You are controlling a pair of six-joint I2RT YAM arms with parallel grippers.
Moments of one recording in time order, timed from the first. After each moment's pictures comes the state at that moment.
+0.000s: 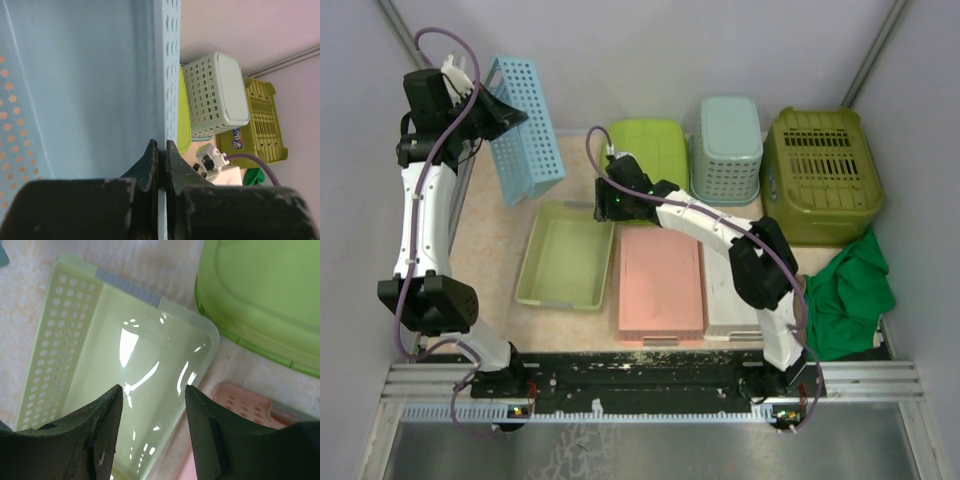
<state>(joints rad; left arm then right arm) 0.07 1.64 1.91 -0.61 0.48 -0.52 0.79 1.98 1.67 -0.39 0.02 0.56</state>
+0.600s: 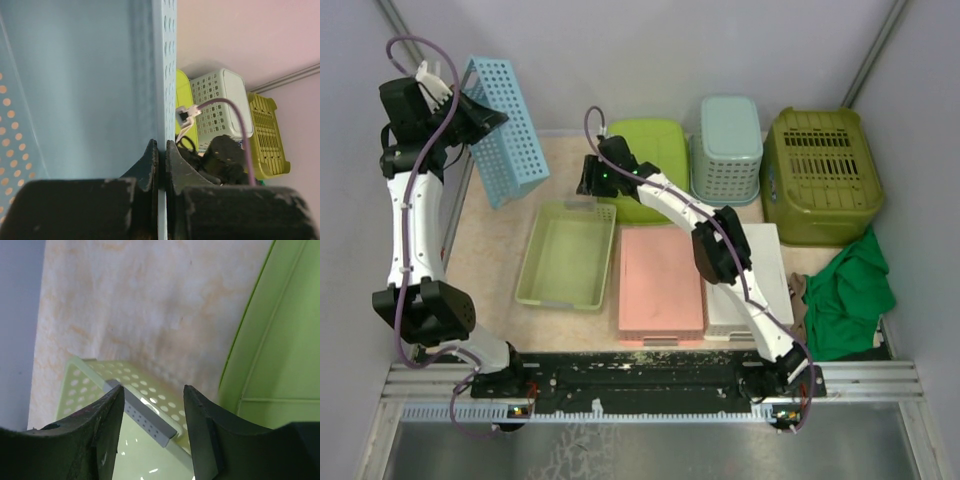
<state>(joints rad) 0.19 1.58 1.80 -0.51 0.54 -0.54 0.71 2.48 2.29 -0.39 -0.13 0.64</state>
